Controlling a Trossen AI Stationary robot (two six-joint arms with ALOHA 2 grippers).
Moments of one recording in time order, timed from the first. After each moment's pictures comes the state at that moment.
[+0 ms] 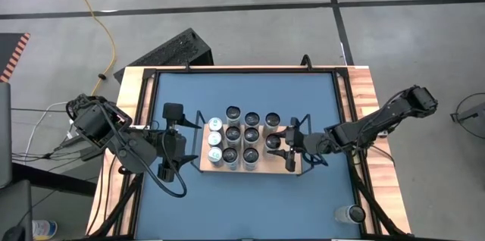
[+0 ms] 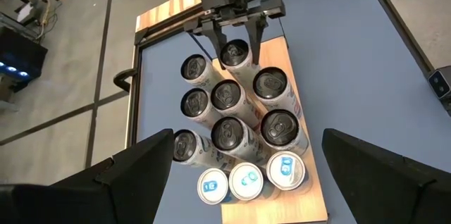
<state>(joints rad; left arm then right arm) -0.60 1.60 2.26 -1.42 -0.64 -0.05 0.35 1.20 0.65 0.11 0.49 0.24</state>
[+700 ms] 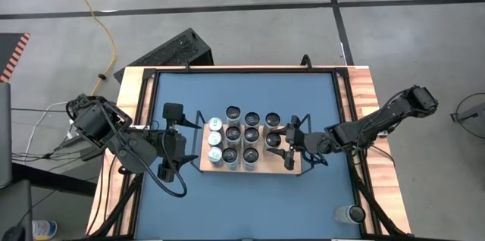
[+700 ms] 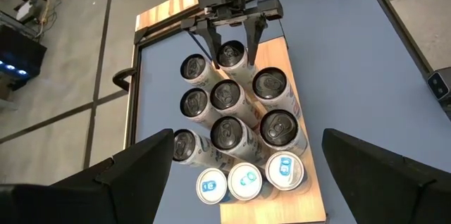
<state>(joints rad) -0.60 1.60 2.26 -1.42 -0.64 -0.05 0.35 1.20 0.65 0.14 0.52 0.24</state>
